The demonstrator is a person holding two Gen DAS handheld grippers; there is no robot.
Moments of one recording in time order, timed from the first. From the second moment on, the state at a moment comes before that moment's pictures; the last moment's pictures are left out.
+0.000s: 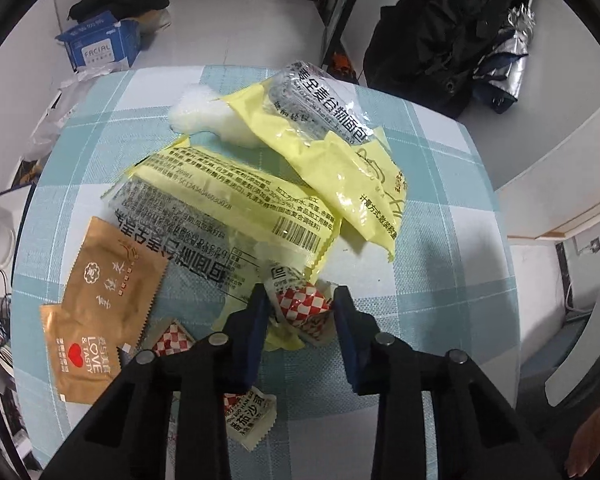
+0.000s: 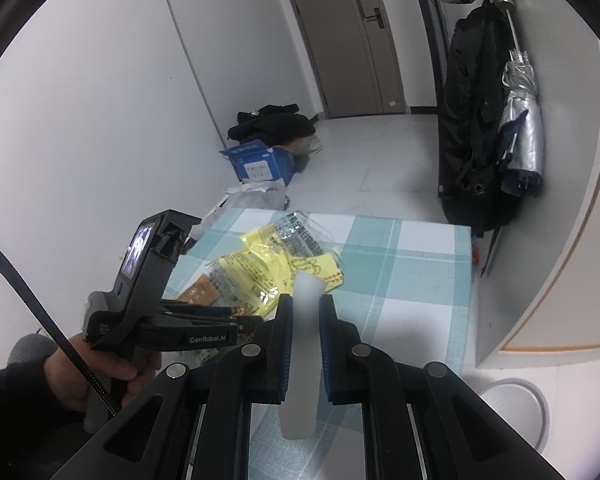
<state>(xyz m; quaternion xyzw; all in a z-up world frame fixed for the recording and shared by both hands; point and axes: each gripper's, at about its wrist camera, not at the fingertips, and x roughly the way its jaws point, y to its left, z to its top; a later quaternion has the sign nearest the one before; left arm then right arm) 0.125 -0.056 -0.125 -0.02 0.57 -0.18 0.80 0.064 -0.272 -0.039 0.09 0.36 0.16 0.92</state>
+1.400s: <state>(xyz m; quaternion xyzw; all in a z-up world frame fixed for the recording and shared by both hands) 0.081 -0.031 -0.039 -0.08 0.46 -0.25 0.85 0.043 -0.267 -0.002 0.11 0.31 0.16 0.93</state>
